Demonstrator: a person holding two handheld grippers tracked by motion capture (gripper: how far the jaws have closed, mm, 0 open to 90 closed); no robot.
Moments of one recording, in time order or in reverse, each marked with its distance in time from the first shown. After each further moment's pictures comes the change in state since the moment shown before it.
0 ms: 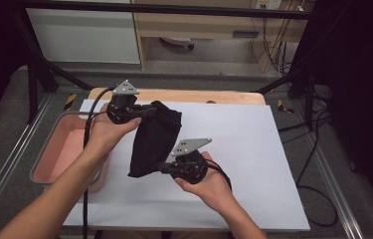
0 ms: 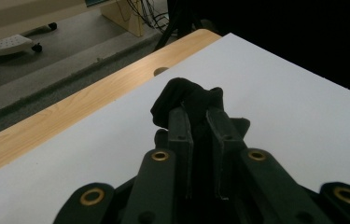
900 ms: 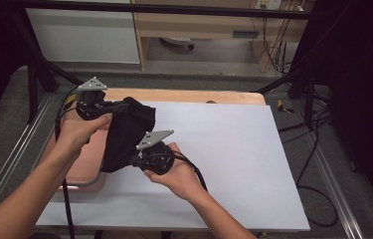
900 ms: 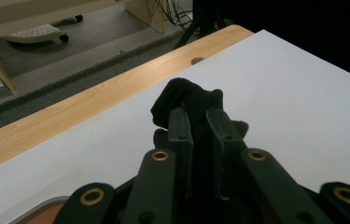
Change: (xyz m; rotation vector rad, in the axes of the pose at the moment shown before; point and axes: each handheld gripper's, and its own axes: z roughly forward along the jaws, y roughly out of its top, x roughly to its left) left arm 0.055 -0.027 -0.039 -0.005 0.061 -0.059; right arm 0.012 0.042 0.068 0.002 0.038 -0.072
